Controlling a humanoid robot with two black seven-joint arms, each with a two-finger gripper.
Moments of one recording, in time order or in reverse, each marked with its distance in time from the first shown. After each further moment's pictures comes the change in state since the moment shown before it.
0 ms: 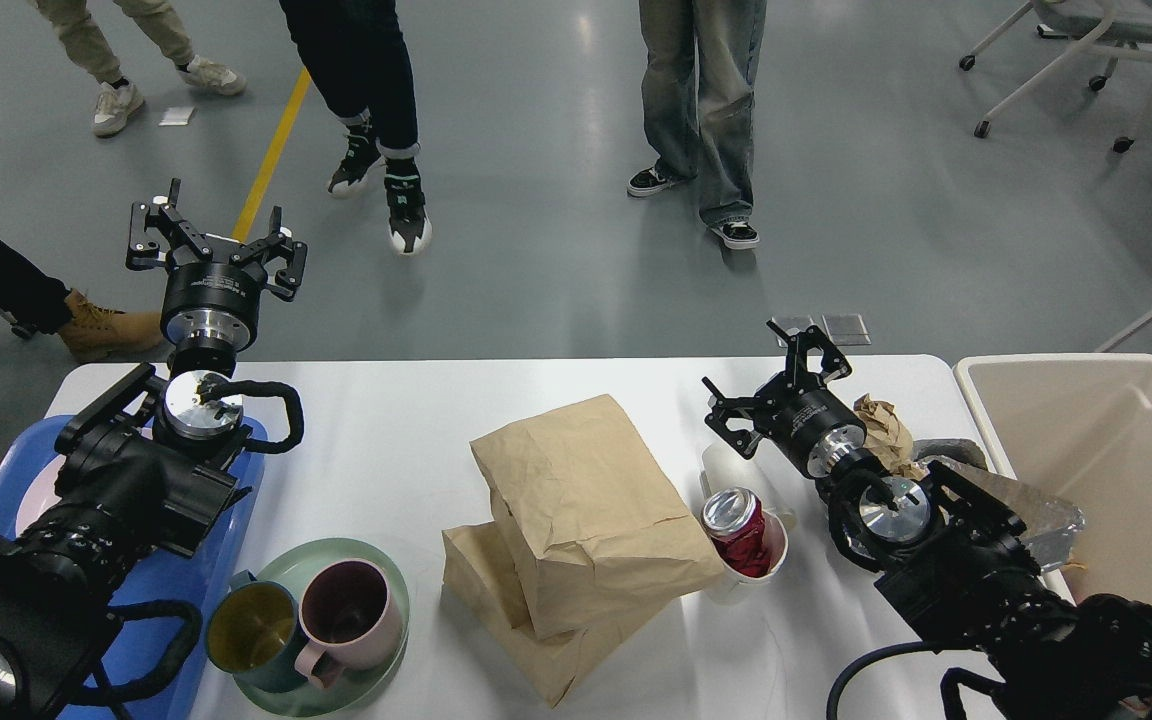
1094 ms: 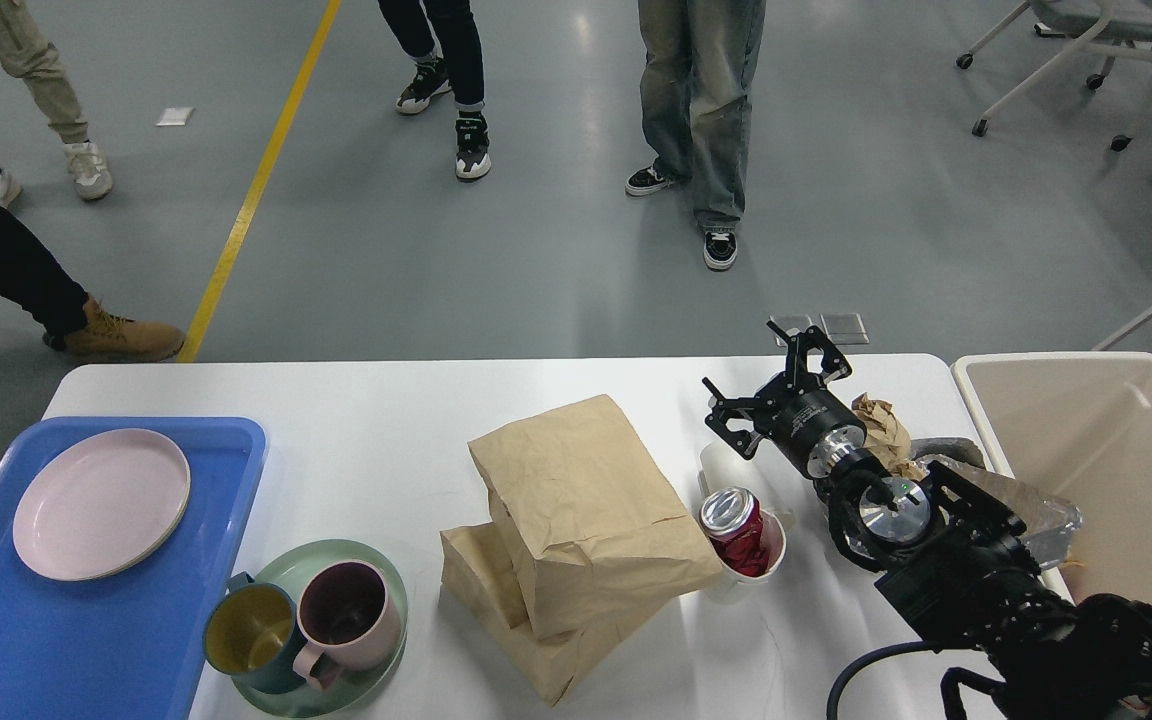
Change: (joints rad) left arm -1.135 0.320 2.029 -0.222 0.451 -0.070 0.082; right arm 0.000 0.000 0.000 0.000 0.000 0.000 0.000
